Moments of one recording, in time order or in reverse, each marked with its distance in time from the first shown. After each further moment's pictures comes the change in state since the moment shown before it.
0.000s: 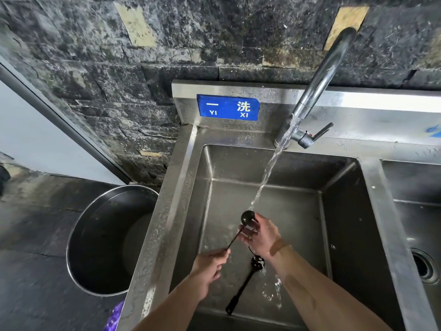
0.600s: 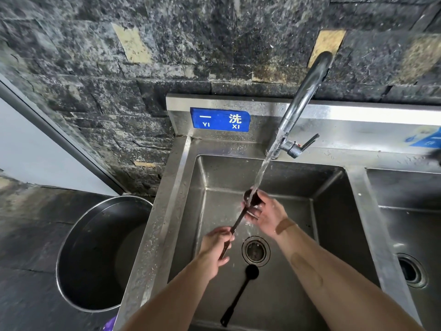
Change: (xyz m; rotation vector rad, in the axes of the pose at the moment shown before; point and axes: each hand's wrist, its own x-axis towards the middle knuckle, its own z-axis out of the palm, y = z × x) left_hand -0.012 0.069 0.043 -0.042 -0.005 0.073; right_hand -0.020 -0.077 0.018 -0.024 -0.107 -0.186
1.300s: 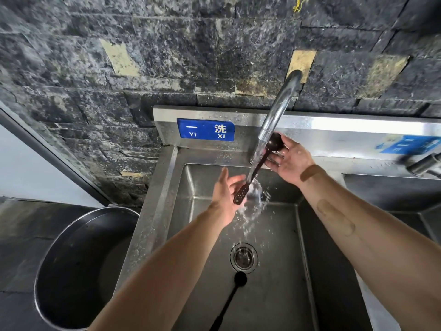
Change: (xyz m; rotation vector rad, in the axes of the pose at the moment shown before) left_hand -0.013 0.117 0.073 -0.264 -0.380 0.235; right_hand -0.040 -0.164 0.027 -0.024 -0.038 -0.291
